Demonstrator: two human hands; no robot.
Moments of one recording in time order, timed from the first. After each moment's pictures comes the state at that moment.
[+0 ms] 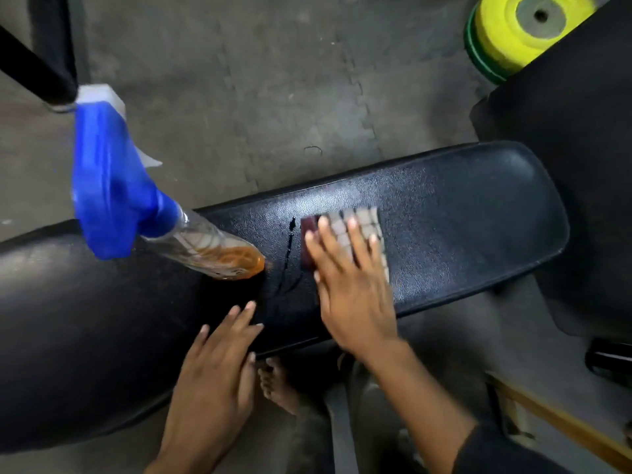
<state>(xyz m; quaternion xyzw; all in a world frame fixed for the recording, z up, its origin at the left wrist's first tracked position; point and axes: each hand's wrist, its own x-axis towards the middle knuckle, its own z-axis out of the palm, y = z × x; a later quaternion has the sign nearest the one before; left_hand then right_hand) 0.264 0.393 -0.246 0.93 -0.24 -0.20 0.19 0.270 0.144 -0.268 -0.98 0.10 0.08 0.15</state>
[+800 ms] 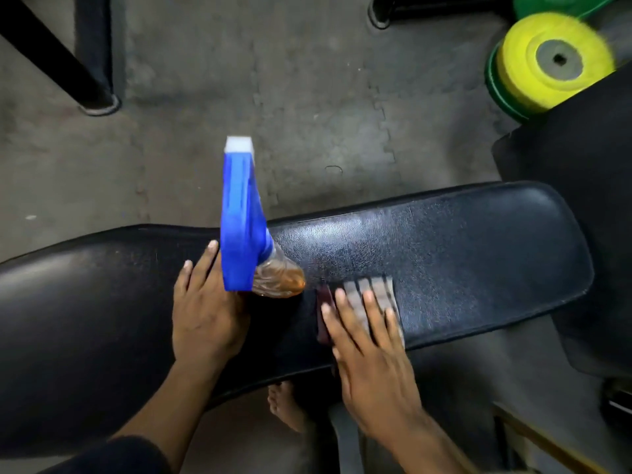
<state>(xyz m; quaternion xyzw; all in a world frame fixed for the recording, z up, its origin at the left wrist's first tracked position) 0.379 0.394 -0.246 0.97 -0.15 -0.11 0.12 0.216 0.184 -0.266 -0.98 0.05 0.12 0.13</state>
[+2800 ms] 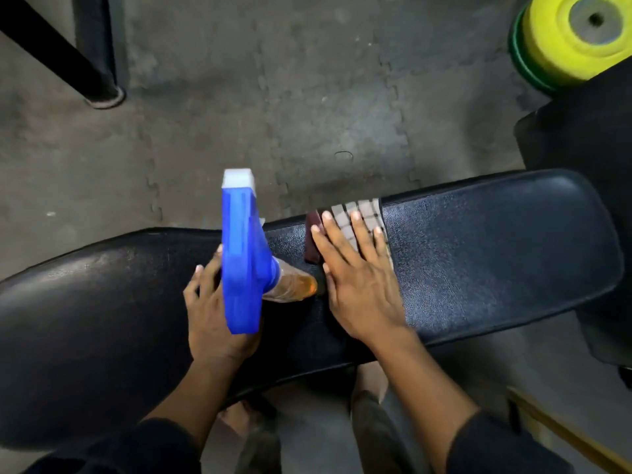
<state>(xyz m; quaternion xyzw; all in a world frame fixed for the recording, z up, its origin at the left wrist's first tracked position) 0.386 0.410 -0.267 0.97 -0.14 -0.17 0.07 0.343 0.176 -0.270 -0.98 0.06 0.08 0.18</state>
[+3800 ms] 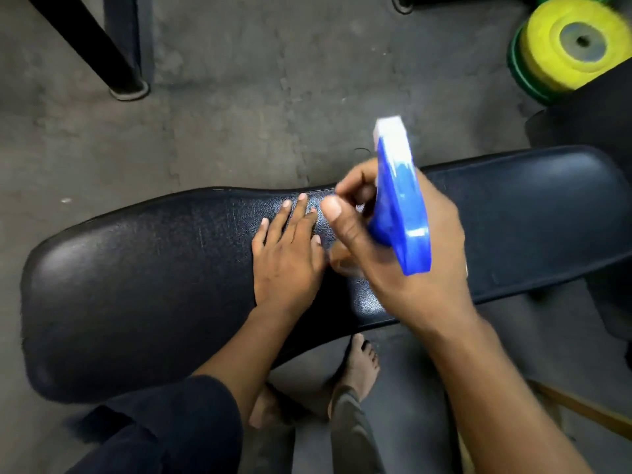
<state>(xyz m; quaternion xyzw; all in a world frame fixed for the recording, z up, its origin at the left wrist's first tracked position) 0.385 0.421 -0.284 0.97 -0.17 -0.09 0.17 0.336 0.285 -0.125 -0.83 0.13 -0.15 0.52</state>
